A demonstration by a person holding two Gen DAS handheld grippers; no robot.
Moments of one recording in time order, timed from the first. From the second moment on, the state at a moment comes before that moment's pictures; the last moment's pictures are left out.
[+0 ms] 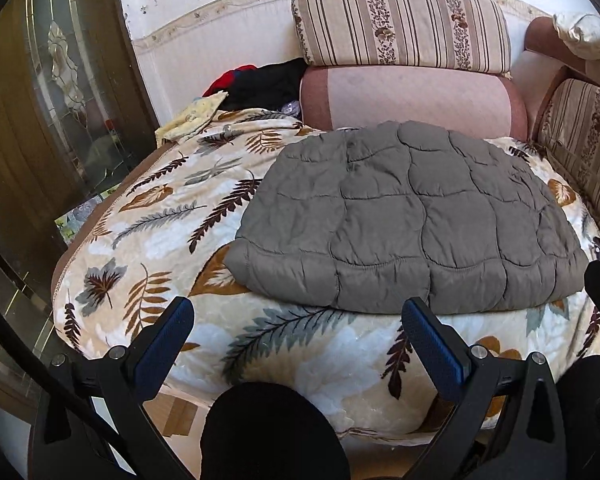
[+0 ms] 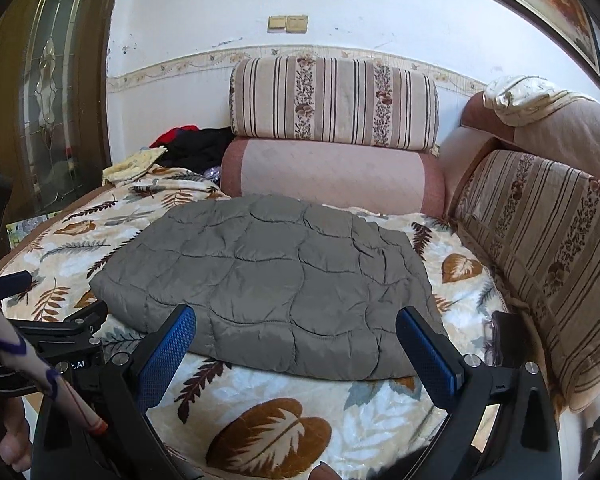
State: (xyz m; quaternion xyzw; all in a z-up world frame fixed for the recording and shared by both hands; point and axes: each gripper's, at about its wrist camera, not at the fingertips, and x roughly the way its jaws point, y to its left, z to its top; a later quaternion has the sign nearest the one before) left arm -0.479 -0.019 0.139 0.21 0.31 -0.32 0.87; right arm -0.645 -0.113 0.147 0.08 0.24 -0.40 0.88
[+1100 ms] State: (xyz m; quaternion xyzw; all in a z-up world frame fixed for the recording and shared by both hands) left arm -0.478 -0.016 0.132 0.21 0.31 -0.32 0.87; right arm -0.643 -0.115 0.138 0.08 0.25 -0.39 0.88
